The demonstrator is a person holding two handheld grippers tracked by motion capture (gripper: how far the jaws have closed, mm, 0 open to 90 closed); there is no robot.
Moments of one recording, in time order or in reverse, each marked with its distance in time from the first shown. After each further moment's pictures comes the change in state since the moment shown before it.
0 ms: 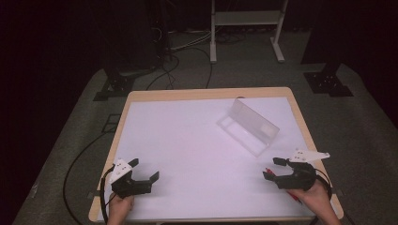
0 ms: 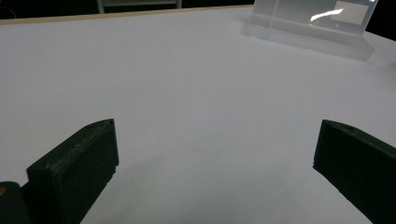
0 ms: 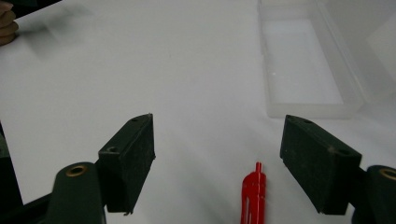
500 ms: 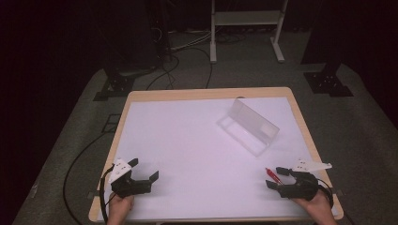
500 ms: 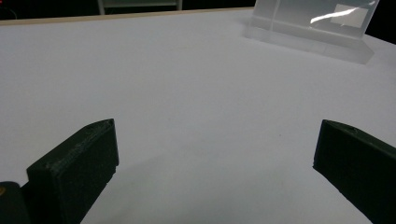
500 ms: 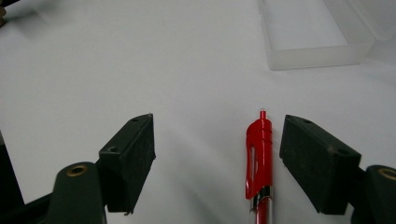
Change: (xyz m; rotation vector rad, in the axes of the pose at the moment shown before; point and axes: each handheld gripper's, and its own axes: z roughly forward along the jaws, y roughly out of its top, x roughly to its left) left arm 0.001 0.001 0.000 -0.001 0.001 -0.008; right arm 0.000 -0.035 0.000 0.020 -0.010 0.059
